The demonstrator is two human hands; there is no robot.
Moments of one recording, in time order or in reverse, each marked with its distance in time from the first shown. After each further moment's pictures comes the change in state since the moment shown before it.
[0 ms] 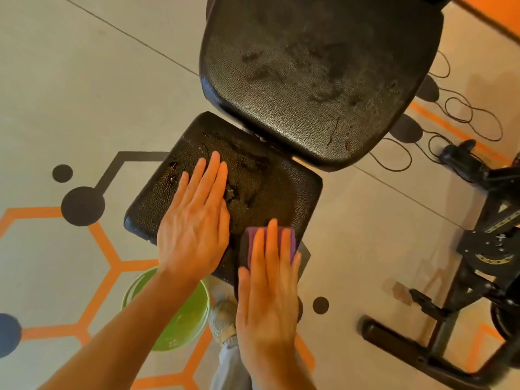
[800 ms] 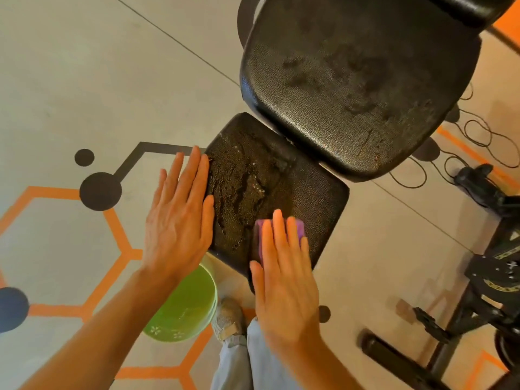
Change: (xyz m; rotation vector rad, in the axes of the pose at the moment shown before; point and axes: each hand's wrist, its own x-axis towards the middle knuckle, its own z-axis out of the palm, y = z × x) left_hand -0.019 -0.047 -0.022 -0.004 0.040 -0.153; right_hand 0.018 -0.001 -0.008 -0.225 -0.142 -0.275
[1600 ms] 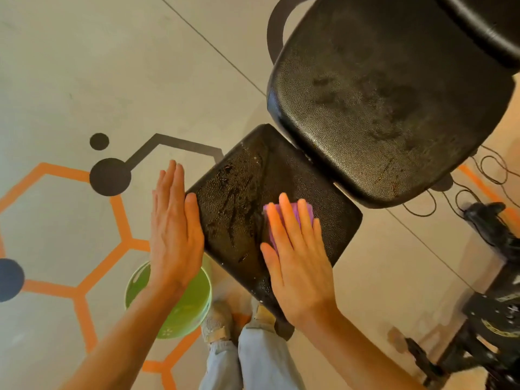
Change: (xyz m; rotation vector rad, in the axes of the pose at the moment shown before) left_hand -0.008 -0.001 0.015 -0.432 0.215 -0.440; right_hand 0.053 0.034 -0.008 0.012 -0.074 -0.201
